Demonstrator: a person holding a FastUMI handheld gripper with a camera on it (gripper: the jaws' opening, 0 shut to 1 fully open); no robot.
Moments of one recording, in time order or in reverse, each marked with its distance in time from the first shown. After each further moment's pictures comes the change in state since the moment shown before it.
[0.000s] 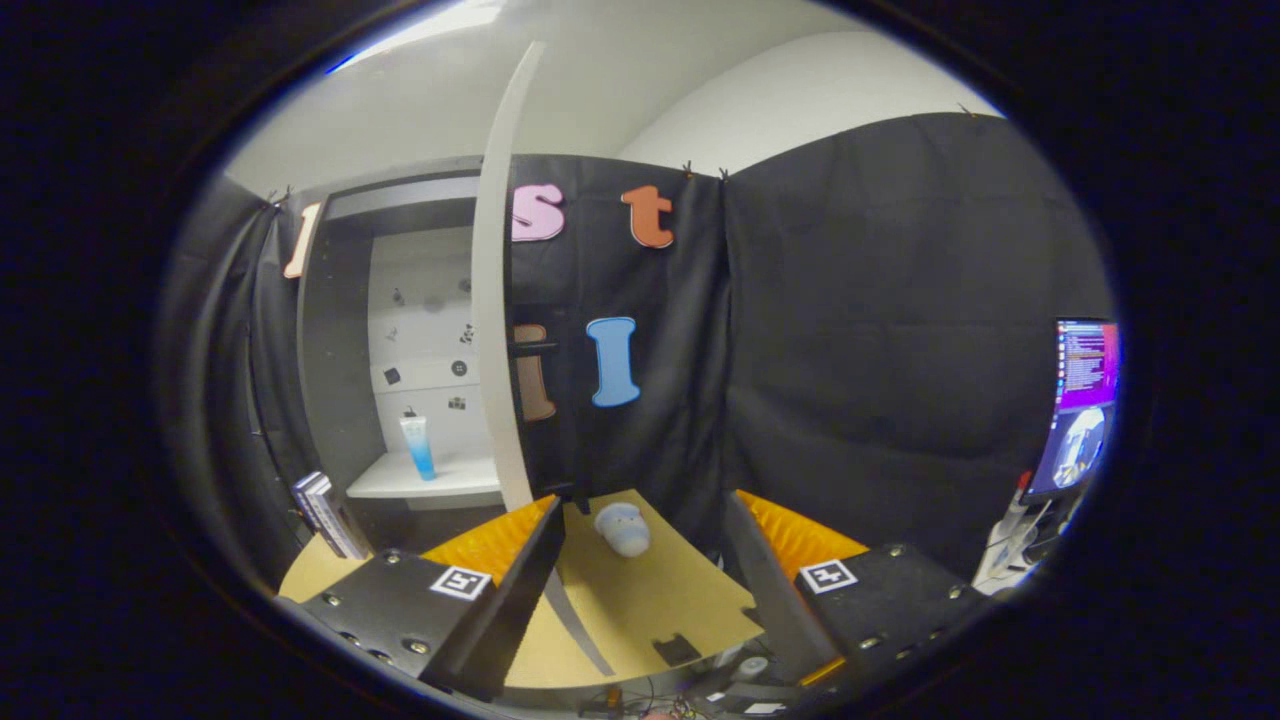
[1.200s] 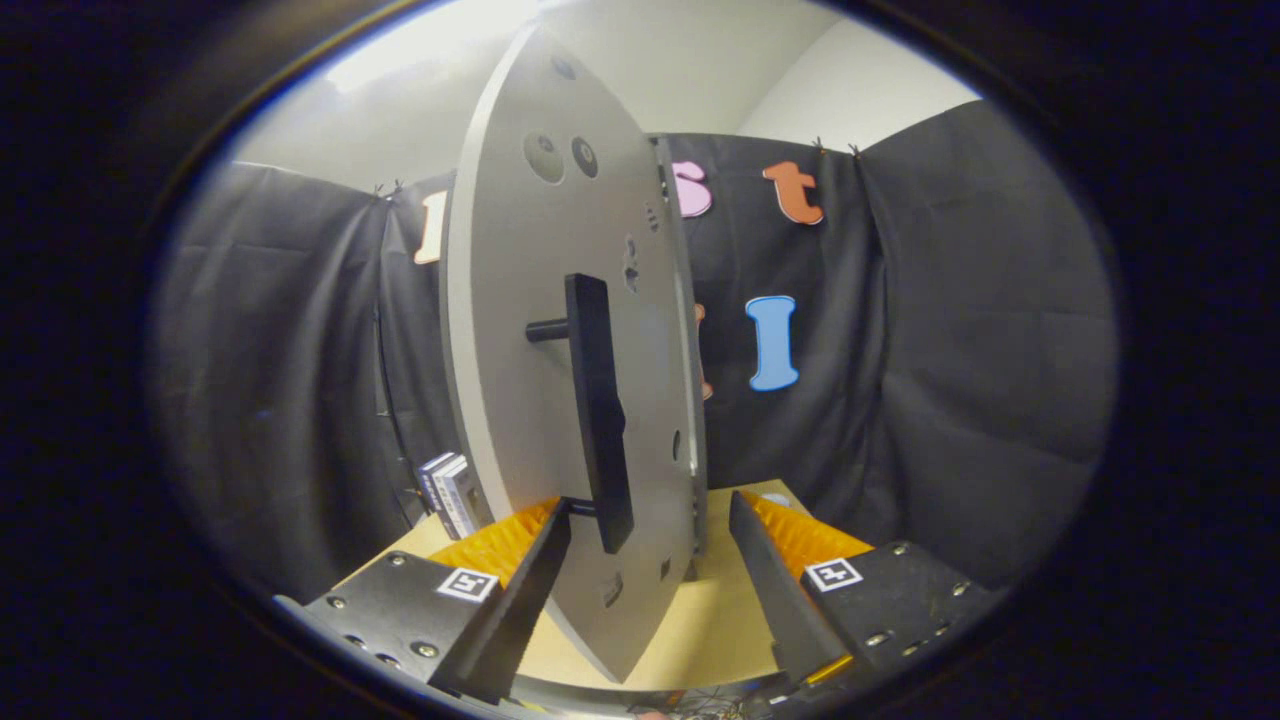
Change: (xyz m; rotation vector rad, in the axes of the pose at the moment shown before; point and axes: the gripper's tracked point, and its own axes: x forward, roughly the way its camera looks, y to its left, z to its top) arm -0.004 0.163 -0.027 -0.016 0.058 0.435
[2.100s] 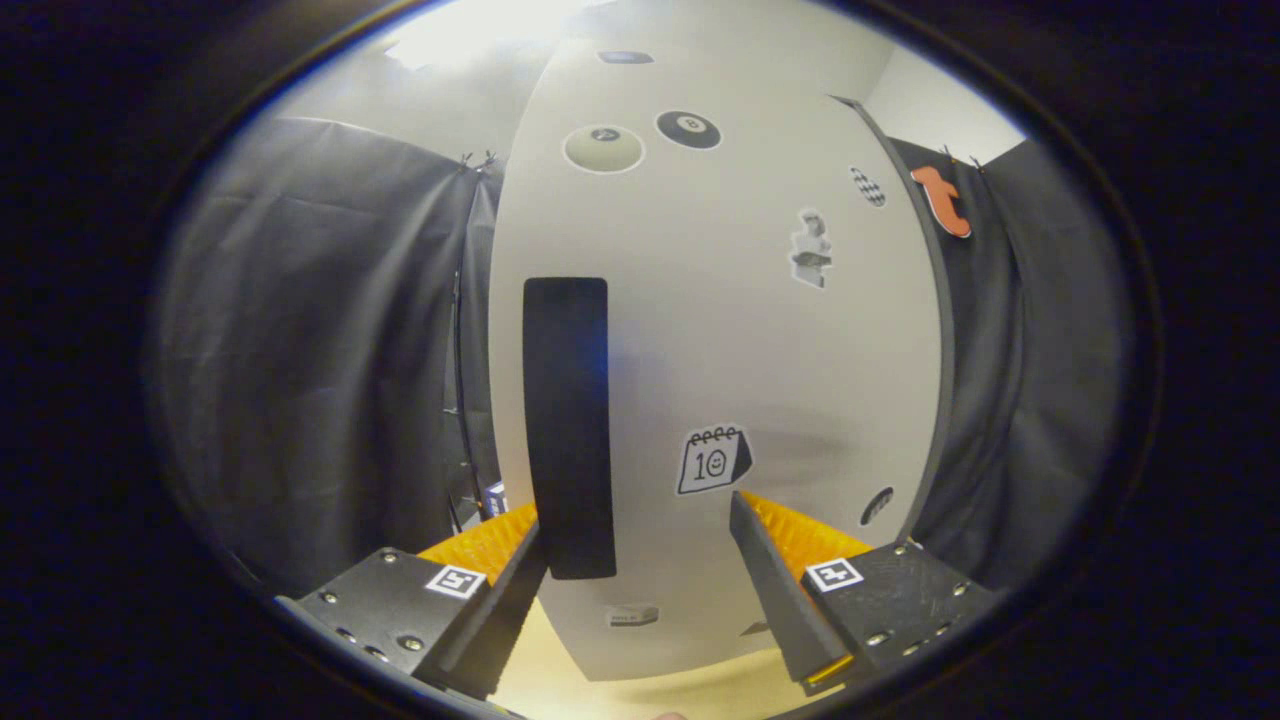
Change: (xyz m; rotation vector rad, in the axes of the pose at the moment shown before) arm 0.167 0.186 -0.007 -0.082 -0.029 0.226
